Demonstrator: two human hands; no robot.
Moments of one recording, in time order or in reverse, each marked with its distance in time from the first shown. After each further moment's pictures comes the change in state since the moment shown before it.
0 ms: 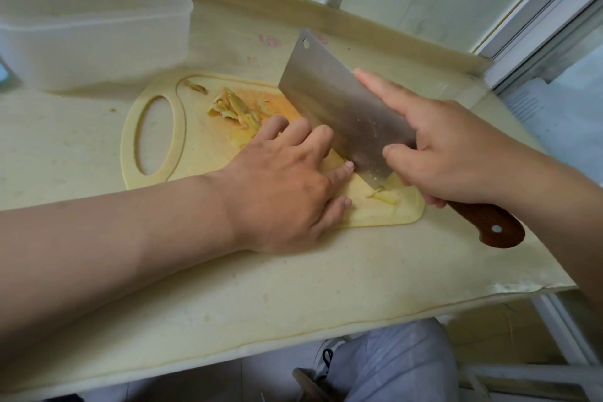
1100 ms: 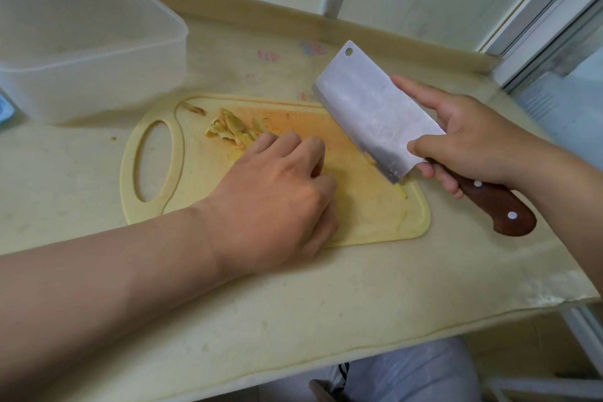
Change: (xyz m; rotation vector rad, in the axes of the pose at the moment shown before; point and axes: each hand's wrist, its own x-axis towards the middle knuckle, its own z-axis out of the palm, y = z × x) left_hand -0.001 -0.002 -0.001 -0.027 0.116 -0.058; right_hand 0.021 0.049 -0.012 0.328 -0.005 0.208
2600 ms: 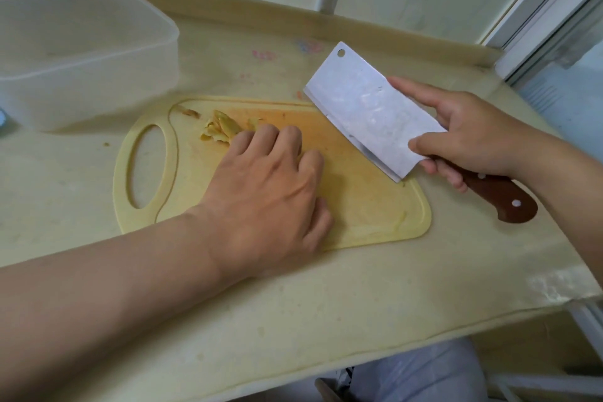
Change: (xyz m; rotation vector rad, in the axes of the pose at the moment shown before) left_hand 0.005 0.005 -0.003 0.113 -0.156 -0.205; right_hand 0.005 0.008 -0.007 -0.019 -0.017 -0.042
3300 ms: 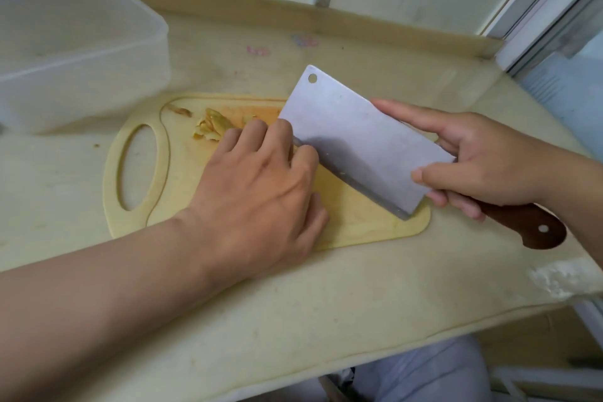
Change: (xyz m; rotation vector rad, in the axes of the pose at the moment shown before) left_hand -0.002 0.000 0.003 -0.013 0.141 0.020; right_hand -0.026 0.003 0.005 -0.004 -0.179 -0.041
